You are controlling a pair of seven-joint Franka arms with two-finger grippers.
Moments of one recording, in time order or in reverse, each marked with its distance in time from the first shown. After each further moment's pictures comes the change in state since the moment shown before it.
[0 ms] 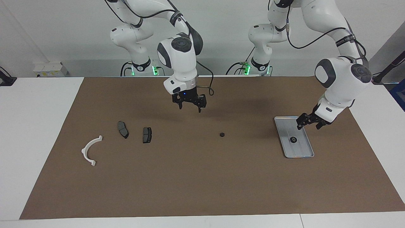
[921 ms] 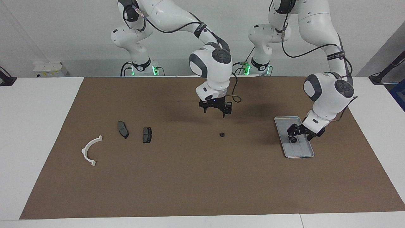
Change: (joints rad) left arm -0.038 0.092 -0.019 -0.060 -0.007 0.187 0.009; right arm 0.130 0.365 -0.002 0.412 -0.067 -0.130 0.219
